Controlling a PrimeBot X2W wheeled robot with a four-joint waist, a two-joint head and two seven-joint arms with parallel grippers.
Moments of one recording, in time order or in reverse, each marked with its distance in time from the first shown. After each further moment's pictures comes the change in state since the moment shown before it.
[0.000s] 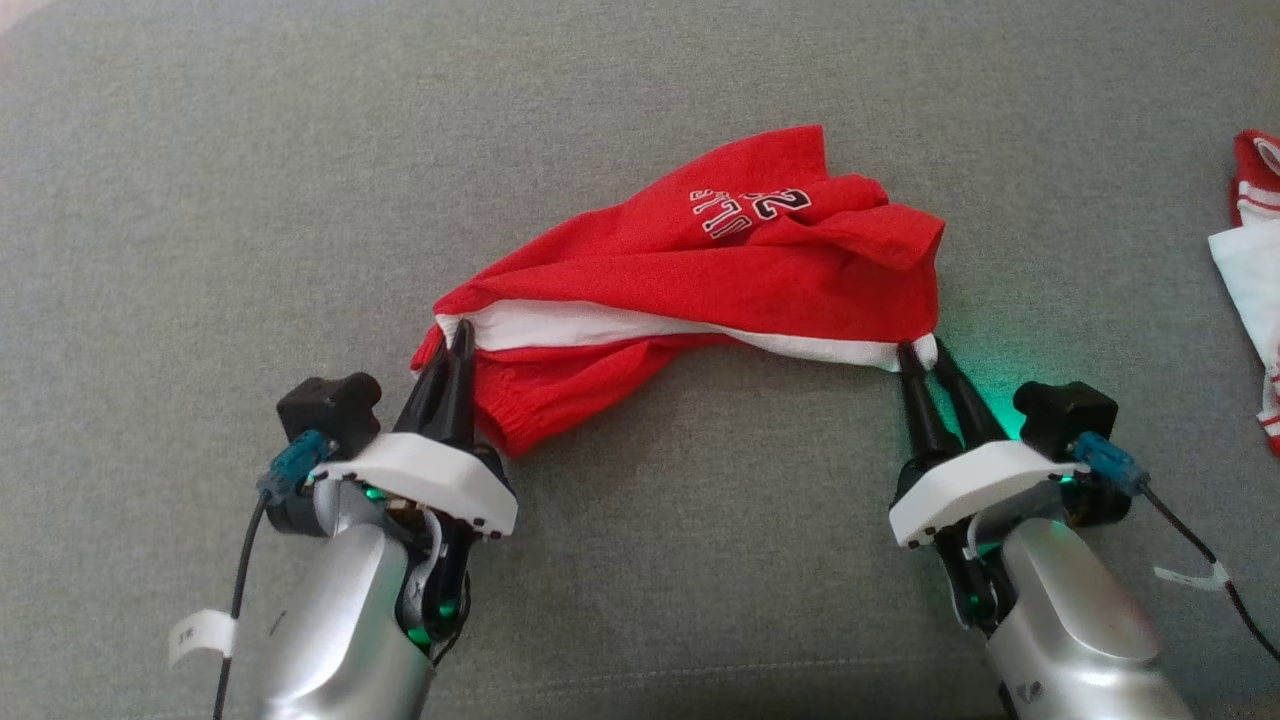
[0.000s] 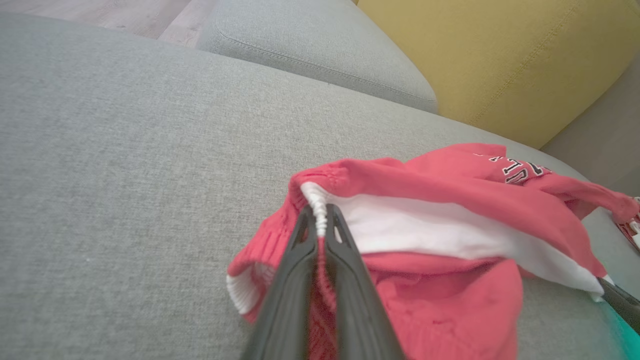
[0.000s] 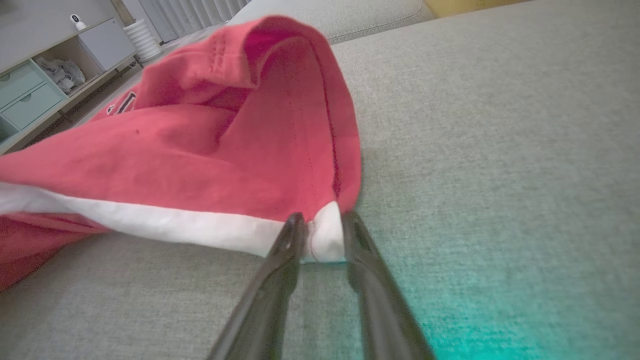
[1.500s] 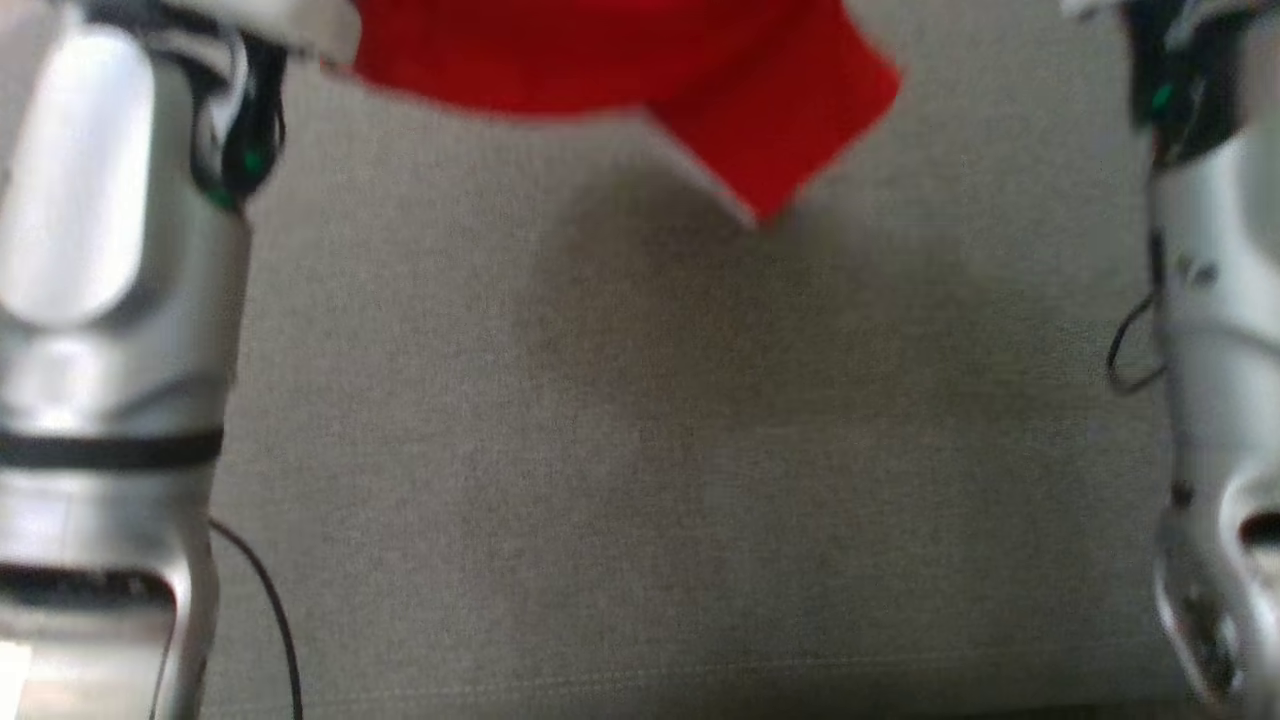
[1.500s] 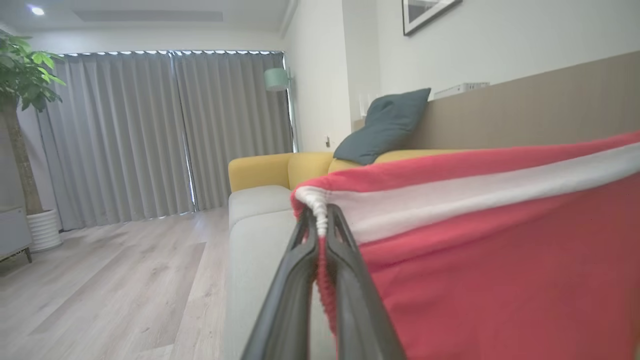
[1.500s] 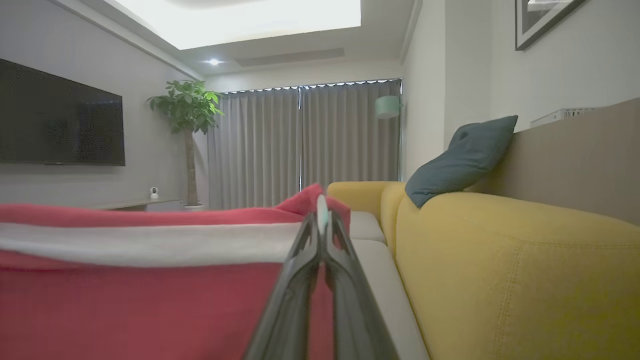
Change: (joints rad) left arm -0.649 0.132 0.083 -0.048 0.223 -0.105 0.088; right arm -0.607 -0.071 -0.101 -0.292 -0.099 0.000 0.156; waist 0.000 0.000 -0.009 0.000
